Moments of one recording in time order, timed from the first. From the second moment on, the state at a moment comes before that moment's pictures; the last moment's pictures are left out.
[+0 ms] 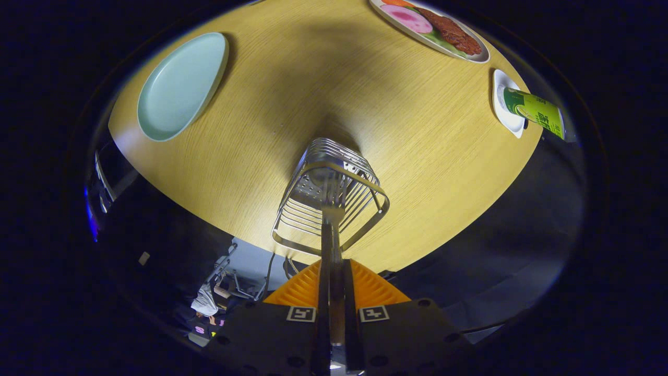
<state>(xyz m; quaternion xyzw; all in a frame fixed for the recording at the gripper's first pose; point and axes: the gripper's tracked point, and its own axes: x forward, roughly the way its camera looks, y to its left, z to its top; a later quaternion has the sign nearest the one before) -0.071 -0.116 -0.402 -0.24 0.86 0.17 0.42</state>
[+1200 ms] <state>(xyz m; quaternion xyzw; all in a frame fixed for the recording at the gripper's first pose) 0.018 -0.058 -0.243 0.02 0.39 0.01 0.92</state>
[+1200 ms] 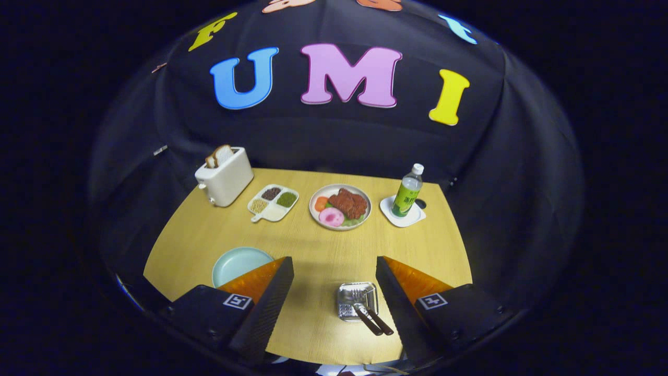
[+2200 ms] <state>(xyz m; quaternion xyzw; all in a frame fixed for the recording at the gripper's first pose) -0.002 -0.044 -0.194 0.02 0.24 0.00 0.97</state>
